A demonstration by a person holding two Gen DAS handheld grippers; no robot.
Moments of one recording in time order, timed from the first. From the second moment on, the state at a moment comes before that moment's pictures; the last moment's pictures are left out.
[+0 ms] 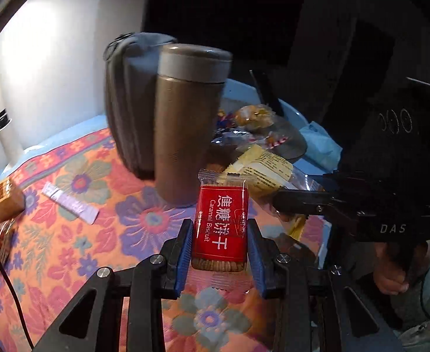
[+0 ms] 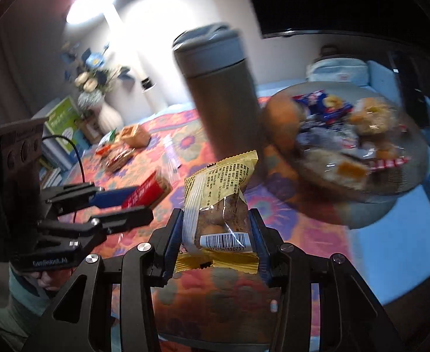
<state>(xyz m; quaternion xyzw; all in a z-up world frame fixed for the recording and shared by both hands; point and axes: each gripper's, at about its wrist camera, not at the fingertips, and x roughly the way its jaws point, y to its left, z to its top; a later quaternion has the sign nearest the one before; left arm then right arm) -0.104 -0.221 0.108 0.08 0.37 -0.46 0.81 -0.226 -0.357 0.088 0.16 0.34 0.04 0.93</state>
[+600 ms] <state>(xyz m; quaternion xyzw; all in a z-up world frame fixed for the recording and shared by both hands) -0.088 -0.405 0.154 0.10 0.35 -0.43 0.82 -0.219 -0.521 0.111 0.24 0.26 -0.12 0.93</state>
